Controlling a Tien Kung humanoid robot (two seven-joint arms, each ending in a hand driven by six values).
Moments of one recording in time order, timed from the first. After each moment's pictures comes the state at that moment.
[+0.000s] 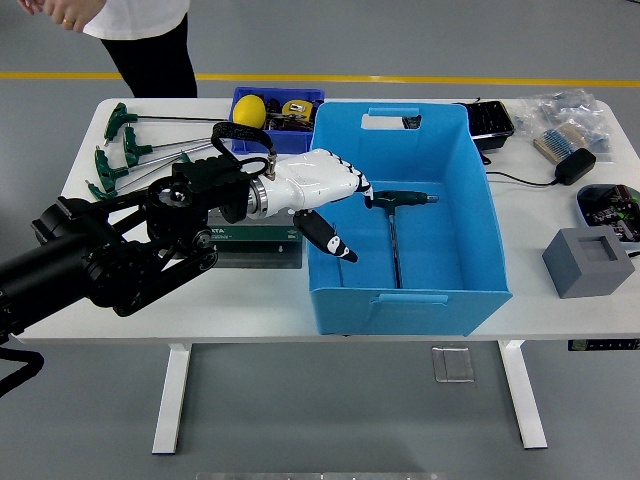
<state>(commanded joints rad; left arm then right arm) -0.98 0.21 -0.44 -1.03 2.00 -0.01 -0.14 0.07 -0.17 0.60 0.18 -0.23 -0.09 -0.01</state>
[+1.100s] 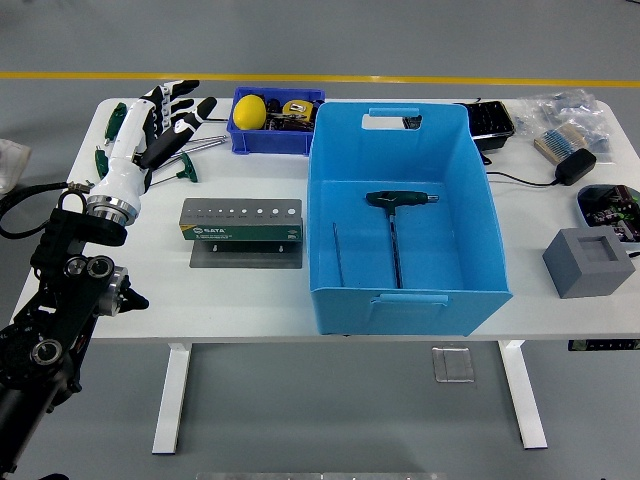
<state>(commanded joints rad) -0.32 0.06 -1.36 -1.28 1.30 0.18 -0.05 0.07 -0.15 0.60 0.18 -0.20 -0.09 0.01</state>
